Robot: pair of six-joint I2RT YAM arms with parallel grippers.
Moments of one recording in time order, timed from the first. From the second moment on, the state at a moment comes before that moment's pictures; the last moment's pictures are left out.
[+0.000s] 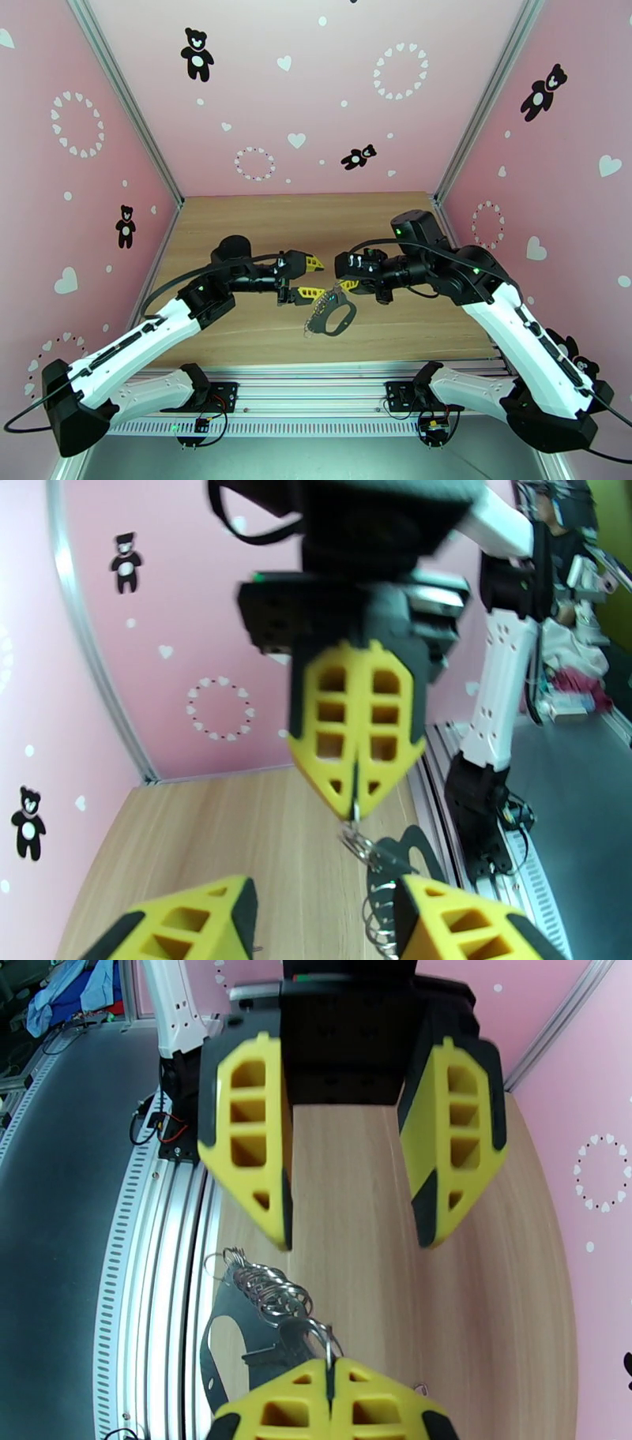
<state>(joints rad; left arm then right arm) -0.77 1.13 1.01 -0.05 0.80 0.37 0.65 1.14 1.52 -1.16 -0.62 -0.81</state>
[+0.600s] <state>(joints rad) -0.80 1.27 1.14 -0.13 0.94 0.52 0.61 1.16 1.55 -1.16 -0.80 -0.80</state>
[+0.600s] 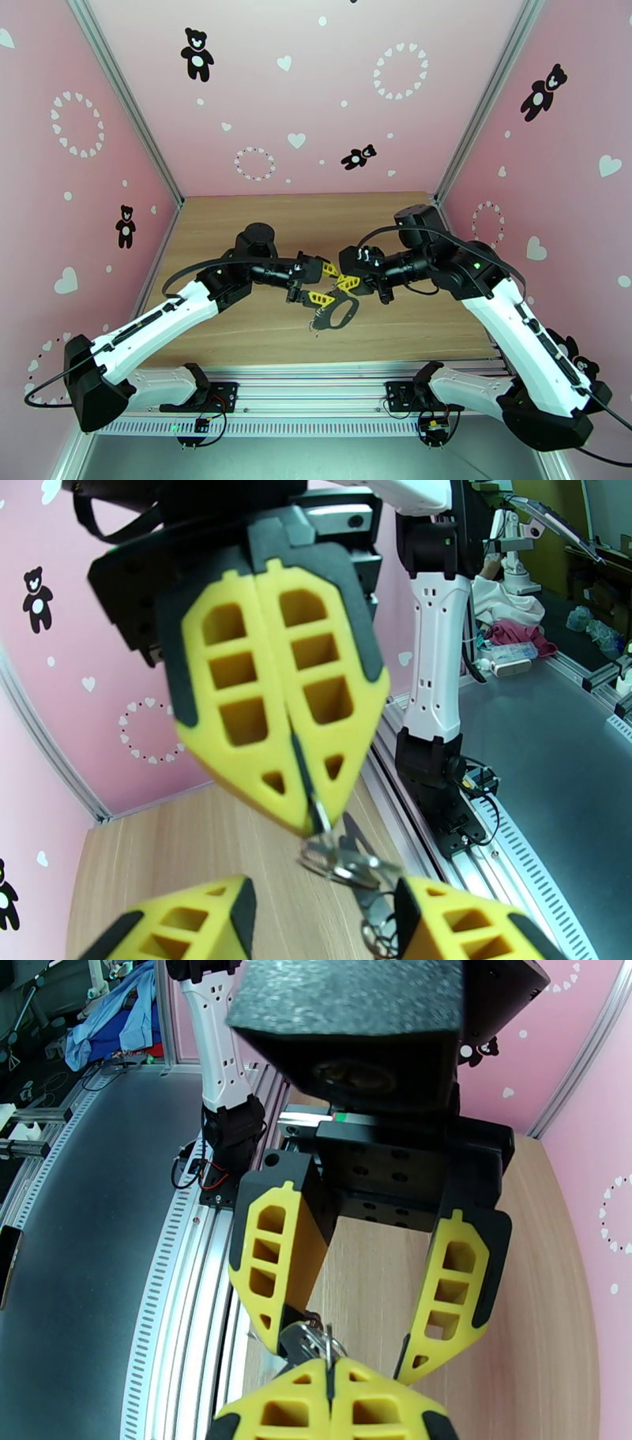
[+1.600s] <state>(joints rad) -0.81 1.27 1.08 0.03 0.90 0.35 0.60 1.12 1.51 -1.12 -0.79 -0.77</state>
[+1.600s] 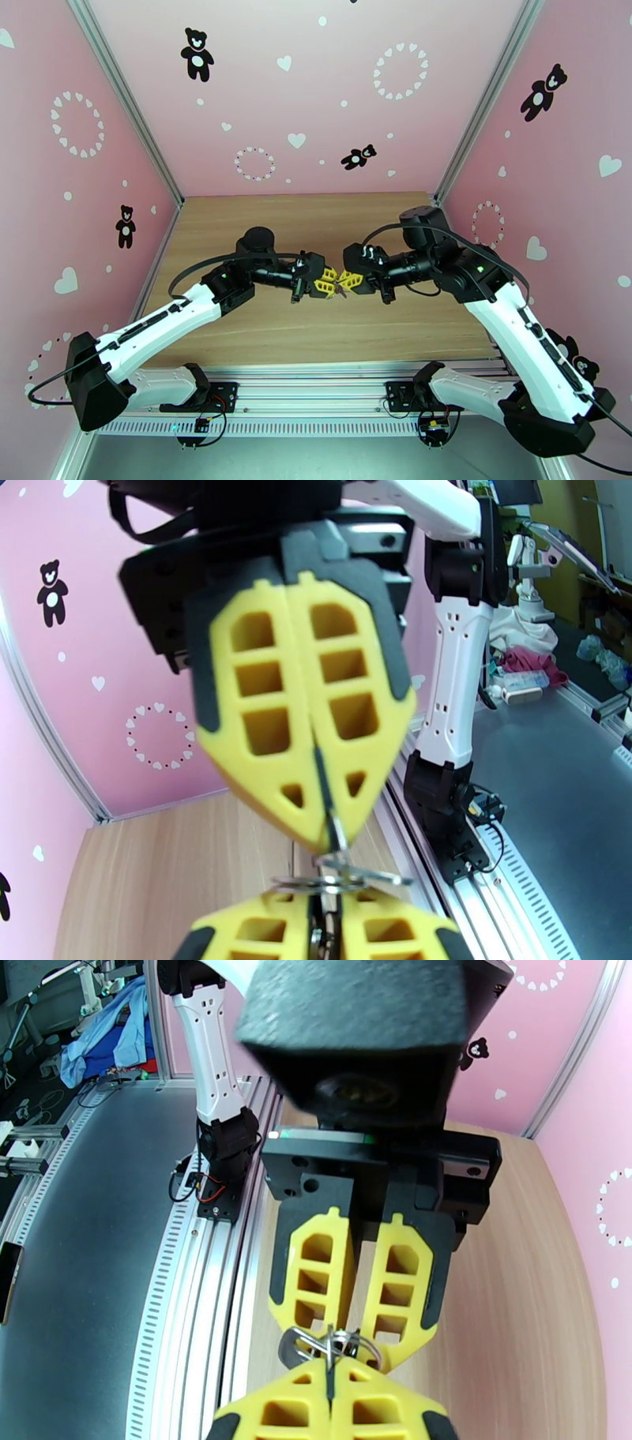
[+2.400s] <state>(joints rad) -0.75 1.20 1.01 0.12 0.91 0.08 0.91 1.07 1.47 -1.02 -0.22 -0.81</state>
